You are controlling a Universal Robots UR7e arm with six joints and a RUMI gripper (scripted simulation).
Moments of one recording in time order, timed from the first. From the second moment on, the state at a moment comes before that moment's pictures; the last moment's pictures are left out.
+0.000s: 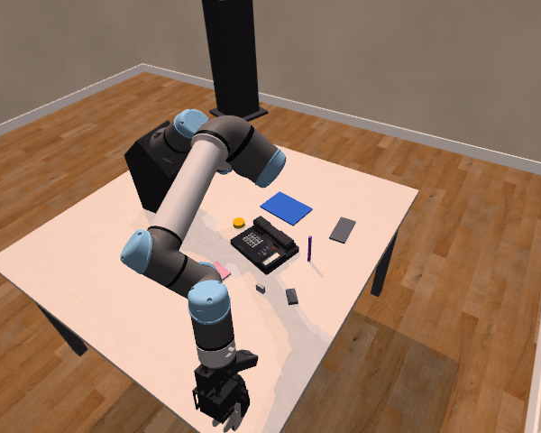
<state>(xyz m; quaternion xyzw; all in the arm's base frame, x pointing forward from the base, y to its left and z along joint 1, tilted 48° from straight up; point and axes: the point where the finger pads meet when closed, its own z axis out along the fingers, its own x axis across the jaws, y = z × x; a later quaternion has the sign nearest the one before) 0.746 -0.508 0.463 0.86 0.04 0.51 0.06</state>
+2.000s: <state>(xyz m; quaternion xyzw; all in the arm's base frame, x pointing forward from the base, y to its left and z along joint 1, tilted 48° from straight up) 0.379 -0.399 0.274 0.86 -0.38 0.32 -0.16</state>
